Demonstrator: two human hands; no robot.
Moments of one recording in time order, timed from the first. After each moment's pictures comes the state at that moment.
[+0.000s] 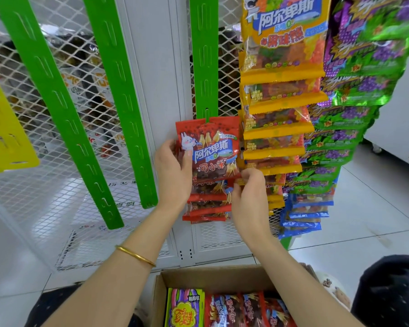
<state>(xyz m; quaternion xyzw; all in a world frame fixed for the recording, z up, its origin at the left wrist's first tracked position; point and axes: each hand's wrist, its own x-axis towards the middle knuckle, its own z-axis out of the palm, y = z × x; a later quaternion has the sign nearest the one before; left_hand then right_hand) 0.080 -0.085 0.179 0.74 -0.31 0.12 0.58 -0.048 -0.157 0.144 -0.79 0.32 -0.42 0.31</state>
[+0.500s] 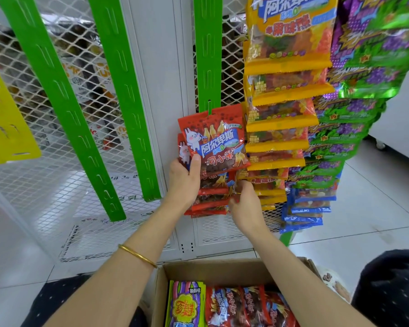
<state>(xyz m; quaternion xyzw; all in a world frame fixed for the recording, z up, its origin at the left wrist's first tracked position) 0.062 -0.082 0.164 0.76 -0.25 -0.11 0.59 -0.043 -0.161 0.122 -0.79 0.36 -0.26 0.42</state>
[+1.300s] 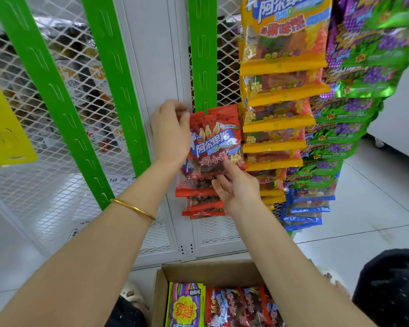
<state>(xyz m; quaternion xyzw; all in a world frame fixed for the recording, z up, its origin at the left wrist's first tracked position) 0.093 -0.101 0.242 0.76 -0.32 0.18 0.53 -0.020 -0.147 0.182 -0.30 0.34 -0.32 0.83</state>
